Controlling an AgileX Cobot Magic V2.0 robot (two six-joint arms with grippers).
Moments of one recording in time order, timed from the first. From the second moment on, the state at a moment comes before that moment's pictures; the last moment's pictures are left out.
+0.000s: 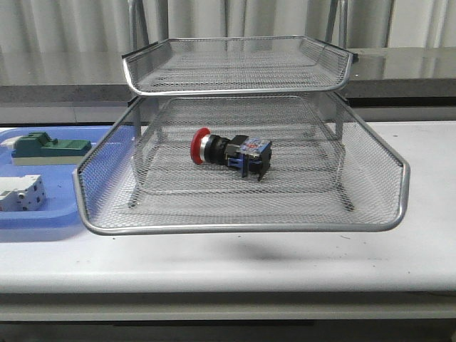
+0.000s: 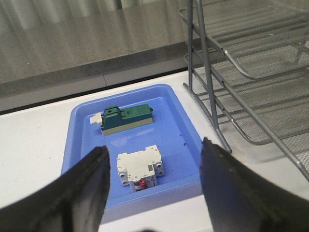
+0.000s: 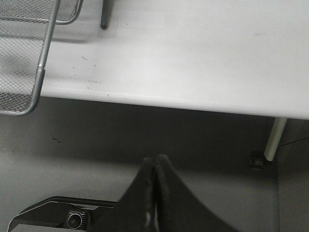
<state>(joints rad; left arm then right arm) 0.02 0.27 -0.36 -0.44 0.42 0.58 -0.01 0.63 -0.72 0.07 1.02 -0.07</state>
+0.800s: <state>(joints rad) 0.02 0.13 -0.24 -0.58 0.24 0.58 -0.01 0.63 -0.72 0.07 1.02 -0.07</state>
